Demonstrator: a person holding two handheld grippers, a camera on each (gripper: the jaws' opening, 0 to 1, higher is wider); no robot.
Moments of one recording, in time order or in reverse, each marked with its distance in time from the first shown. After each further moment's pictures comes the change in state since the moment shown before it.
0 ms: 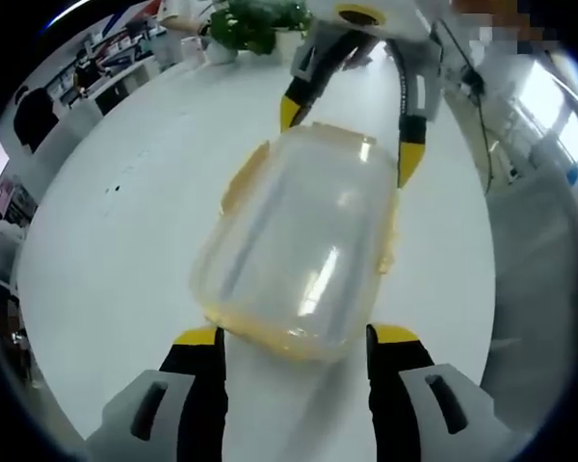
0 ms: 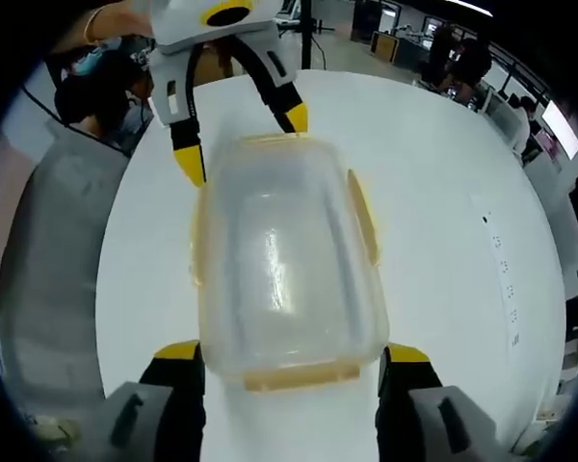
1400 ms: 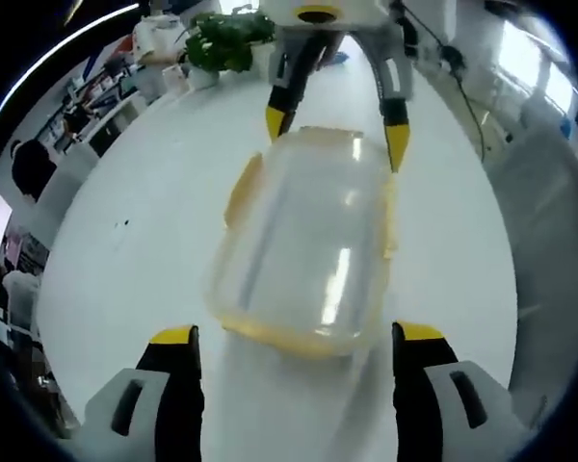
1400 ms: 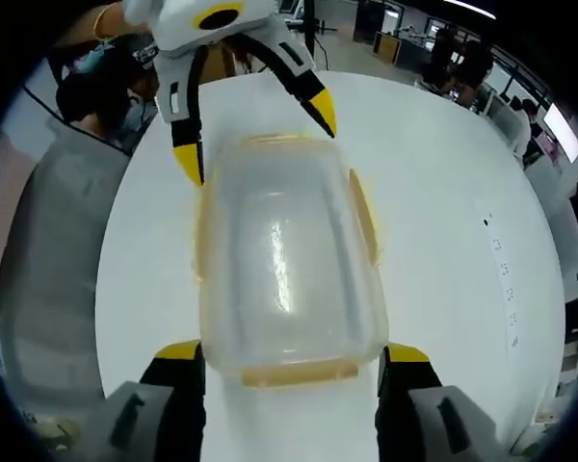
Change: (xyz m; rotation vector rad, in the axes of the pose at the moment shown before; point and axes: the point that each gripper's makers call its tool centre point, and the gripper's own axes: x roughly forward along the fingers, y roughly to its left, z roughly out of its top) left arm -0.005 0.015 0.008 0.162 -0.103 0.038; right arm 0.000 0.001 0.001 -0.003 -0.002 -0.002
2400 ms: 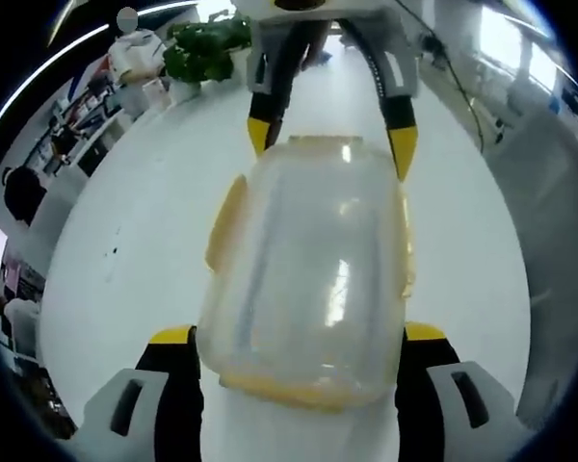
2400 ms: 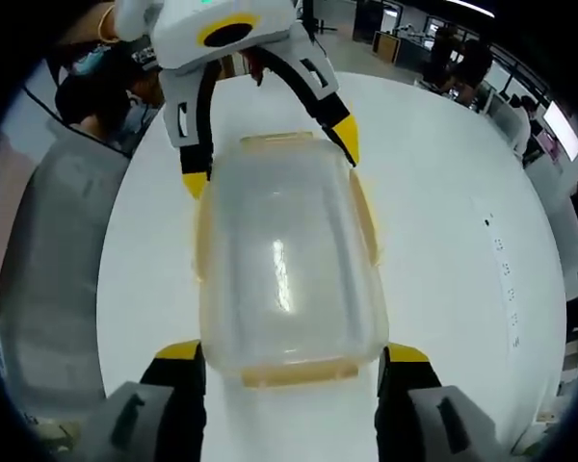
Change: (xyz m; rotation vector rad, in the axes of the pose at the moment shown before) left arm 0.025 -0.004 0.012 0.100 0.022 -0.017; right arm 0.002 0.001 0.003 0.006 -0.001 0.005
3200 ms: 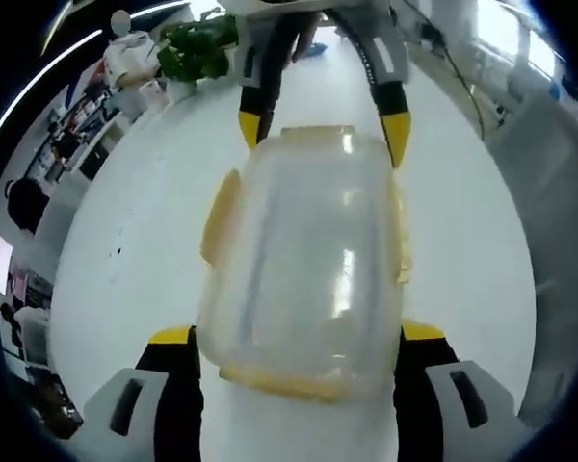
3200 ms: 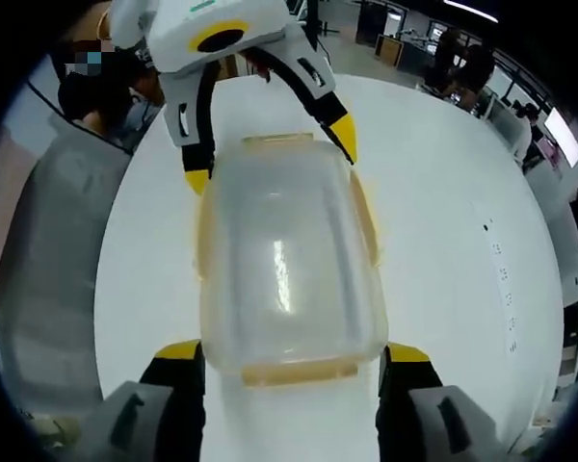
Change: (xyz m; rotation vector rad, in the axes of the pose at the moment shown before) left arm -0.006 -0.006 -0.006 0.012 0.017 0.011; right arm -0.003 0.000 -0.001 -0.034 -0.002 -0.014
